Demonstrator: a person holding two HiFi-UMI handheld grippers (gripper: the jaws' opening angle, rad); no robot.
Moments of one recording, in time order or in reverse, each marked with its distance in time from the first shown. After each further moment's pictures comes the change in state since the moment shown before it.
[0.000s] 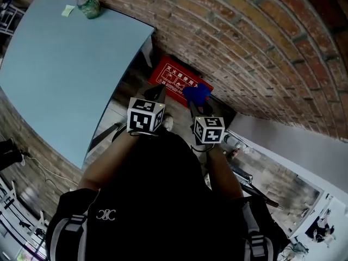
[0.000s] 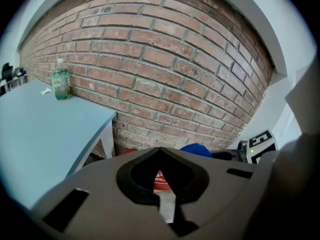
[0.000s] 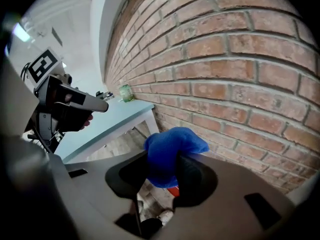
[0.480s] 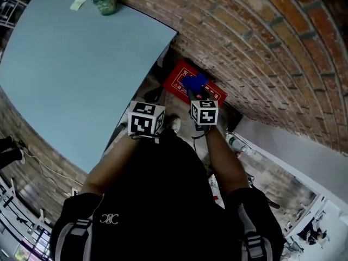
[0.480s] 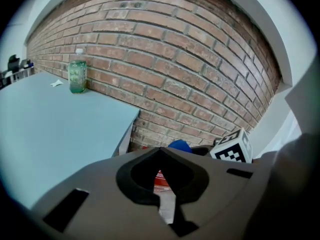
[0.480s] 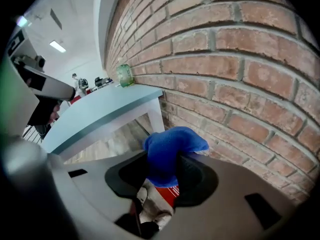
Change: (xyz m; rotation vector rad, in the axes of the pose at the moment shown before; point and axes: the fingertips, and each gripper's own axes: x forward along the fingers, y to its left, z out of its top) left arm -0.018 0.105 -0.009 -0.067 0.008 0.032; right arm 0.136 0.052 0.016 -0.099 0.131 -0.014
